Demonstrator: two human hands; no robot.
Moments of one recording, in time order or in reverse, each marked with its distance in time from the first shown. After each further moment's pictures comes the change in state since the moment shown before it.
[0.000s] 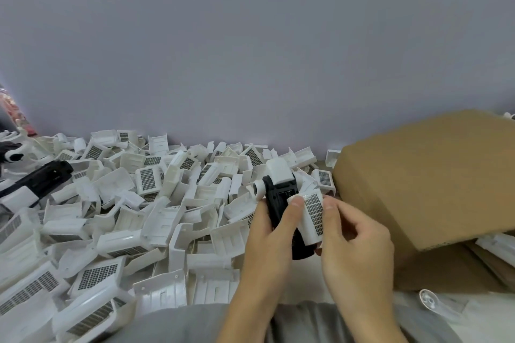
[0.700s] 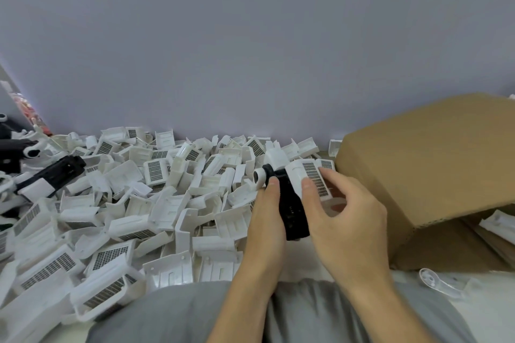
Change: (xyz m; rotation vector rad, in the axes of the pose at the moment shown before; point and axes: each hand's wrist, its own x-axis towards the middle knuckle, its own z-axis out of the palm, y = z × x) left_hand 0.006 -0.009 -0.002 0.115 0.066 -0.087; right_hand 0.003 -0.010 0.000 -0.191 -0.047 -0.198
